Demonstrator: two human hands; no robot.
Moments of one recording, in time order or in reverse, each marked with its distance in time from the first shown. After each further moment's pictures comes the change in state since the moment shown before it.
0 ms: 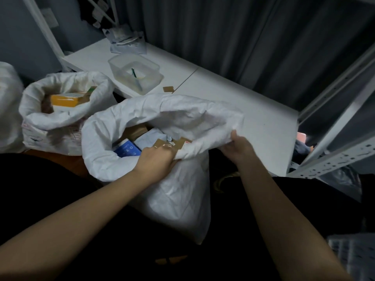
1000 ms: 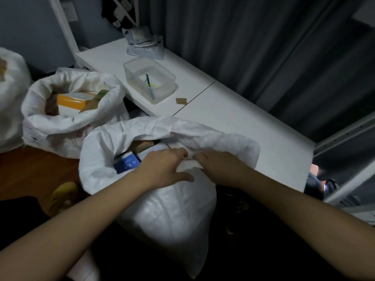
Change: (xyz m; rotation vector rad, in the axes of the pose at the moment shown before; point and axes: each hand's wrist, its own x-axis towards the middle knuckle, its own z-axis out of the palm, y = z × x) left_hand 0.069 -0.060 0.011 -0.355 -0.034 0.083; right_hand 0.029 -0.010 0.077 -2.220 -0.774 -1.057
